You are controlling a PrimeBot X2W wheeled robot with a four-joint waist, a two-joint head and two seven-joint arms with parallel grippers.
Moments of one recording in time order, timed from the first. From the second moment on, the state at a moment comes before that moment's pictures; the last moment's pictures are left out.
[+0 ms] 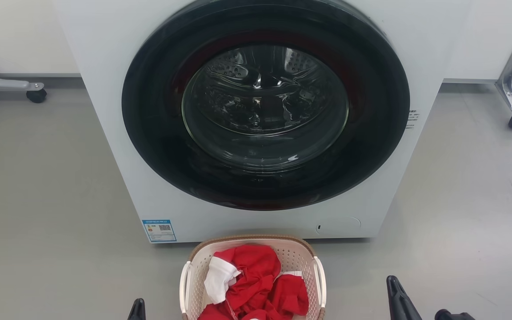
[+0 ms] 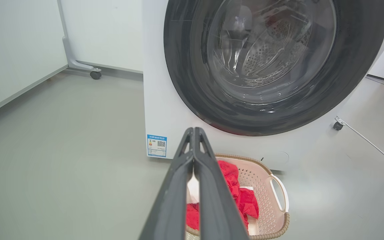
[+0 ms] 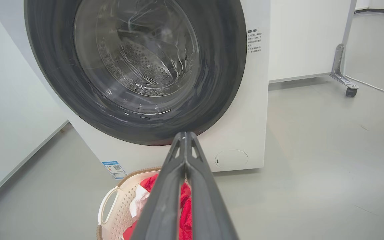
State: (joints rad) left arm 0.12 0.09 -0.20 0.15 -0.35 0.11 -0.24; right arm 0.02 -0.09 0.32 0.17 0.34 -0.12 -0.24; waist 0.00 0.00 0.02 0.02
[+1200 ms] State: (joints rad) left arm 0.06 0.07 -0.08 0.20 -0.83 0.03 -0.10; right arm -0.01 -0.07 0.14 0.21 0.83 -0.03 -0.09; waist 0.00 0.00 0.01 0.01
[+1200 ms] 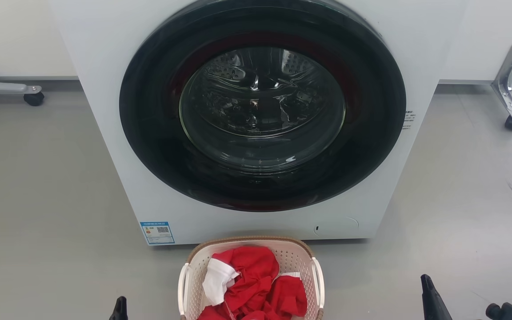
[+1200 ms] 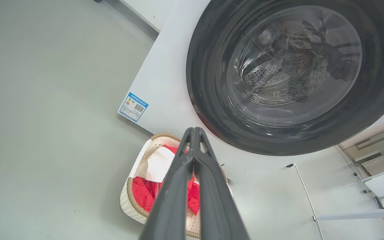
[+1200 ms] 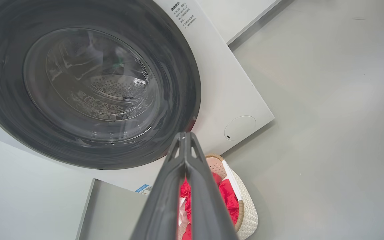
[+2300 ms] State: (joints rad) left arm -0.02 0.06 0.01 0.25 -1.26 -0.05 0.02; right arm -0.05 -0.05 -0.01 0.26 1.26 0.05 0.02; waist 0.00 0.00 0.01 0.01
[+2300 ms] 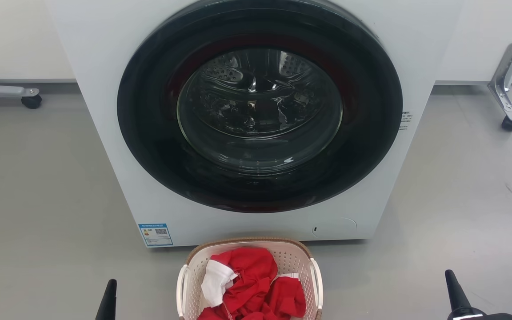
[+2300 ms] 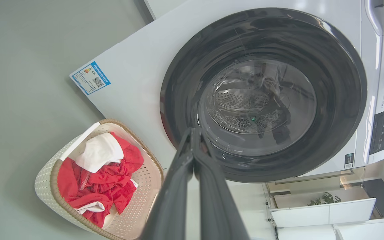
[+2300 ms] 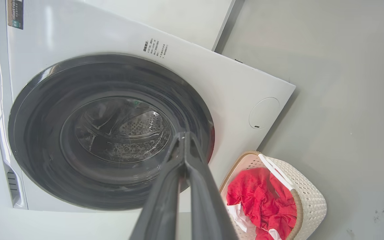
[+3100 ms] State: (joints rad) left arm -0.07 0.04 0.09 0.29 -1.57 -0.12 0.10; right arm -0.08 -0.05 -0.12 0.30 1.57 0.11 0.10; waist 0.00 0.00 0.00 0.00
